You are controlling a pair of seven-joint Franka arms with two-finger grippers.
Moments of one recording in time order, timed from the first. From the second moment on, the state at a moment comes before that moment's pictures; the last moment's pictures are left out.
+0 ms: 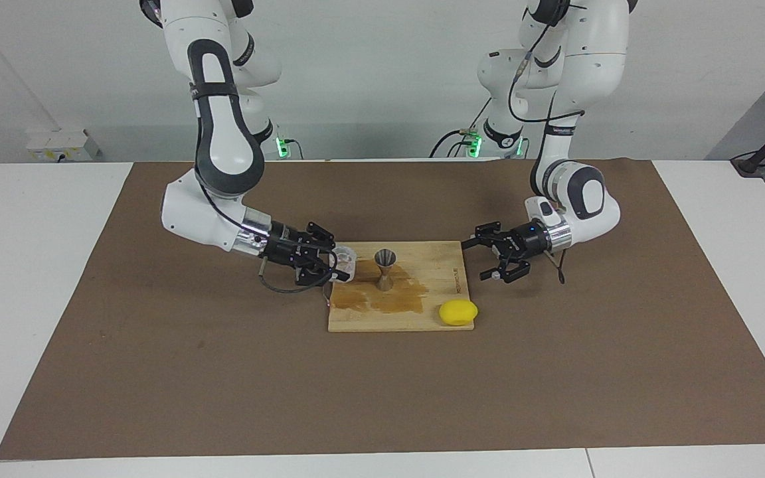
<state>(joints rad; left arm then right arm) 0.03 0.28 -0.04 -2.21 -1.64 1.83 2.65 0.16 0.30 0.06 -1.88 1.25 2.12 1.05</state>
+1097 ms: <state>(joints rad) 0.46 0.27 -0.04 -1.94 -0.96 1.56 2.53 0.25 0.26 0.05 -1.86 1.06 2.20 1.29</state>
